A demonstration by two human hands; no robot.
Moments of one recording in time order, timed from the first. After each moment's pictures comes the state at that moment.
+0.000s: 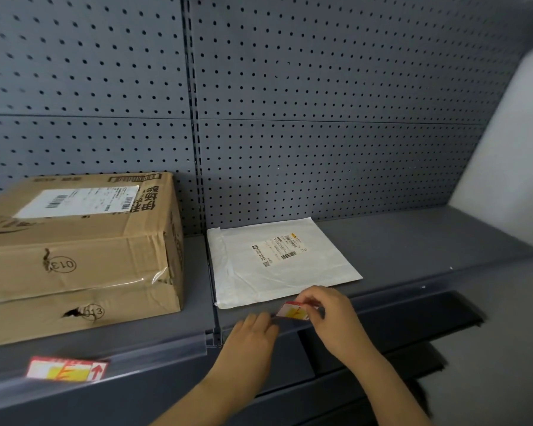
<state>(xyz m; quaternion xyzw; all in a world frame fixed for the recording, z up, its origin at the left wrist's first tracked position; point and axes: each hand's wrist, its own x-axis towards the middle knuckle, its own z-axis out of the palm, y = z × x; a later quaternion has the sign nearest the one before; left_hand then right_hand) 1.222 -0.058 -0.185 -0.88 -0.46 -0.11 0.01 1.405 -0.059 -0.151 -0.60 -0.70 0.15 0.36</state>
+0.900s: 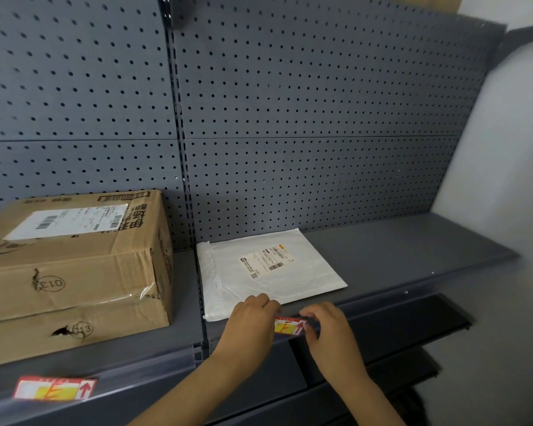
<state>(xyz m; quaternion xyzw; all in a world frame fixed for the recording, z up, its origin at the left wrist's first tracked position) 1.250 -0.035 -0.148 -0.86 -0.46 -0.21 -0.02 1.410 -0.079 -0.162 -0.68 -0.63 0.10 0.35</state>
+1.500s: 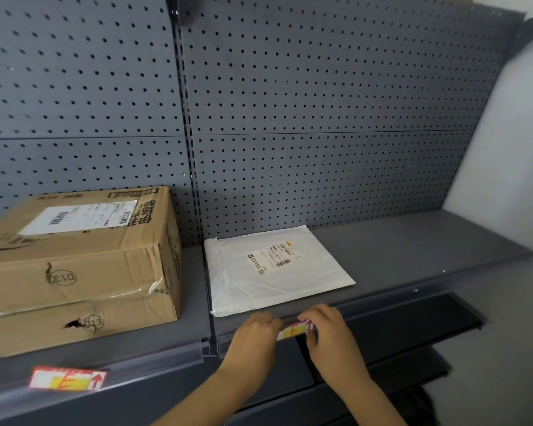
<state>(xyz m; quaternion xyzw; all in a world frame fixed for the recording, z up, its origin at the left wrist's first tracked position) 1.245 -0.047 -0.175 -0.86 -0.49 -0.16 -0.05 1.405 -0.081 -0.169 -0.65 -0.69 0.06 0.31</state>
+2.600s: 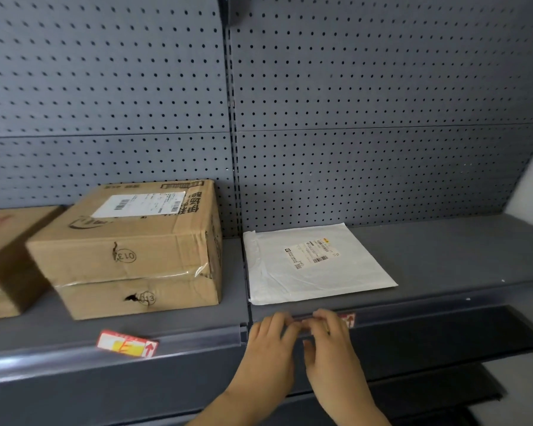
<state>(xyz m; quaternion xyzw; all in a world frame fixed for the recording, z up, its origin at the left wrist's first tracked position) 1.211 -0.093 -0.175 -0.84 -0.49 -0.22 -0.03 1.344 -0.102 -0.178 -0.63 -0.72 0.06 0.28</state>
